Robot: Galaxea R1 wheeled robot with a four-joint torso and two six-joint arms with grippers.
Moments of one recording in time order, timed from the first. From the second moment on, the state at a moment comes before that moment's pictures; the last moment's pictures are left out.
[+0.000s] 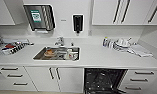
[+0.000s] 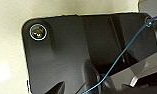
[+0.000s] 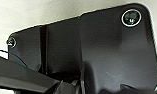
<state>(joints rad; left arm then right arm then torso) 1.45 2.93 -2.56 0.12 0.03 0.00 -1.50 3.05 -2.71 -0.05 0.07 0.15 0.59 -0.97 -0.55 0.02</state>
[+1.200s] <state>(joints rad) 1.46 2.95 -2.60 0.12 0.03 0.00 -1.52 3.05 -2.71 -0.05 0.07 0.15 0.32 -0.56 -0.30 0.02</state>
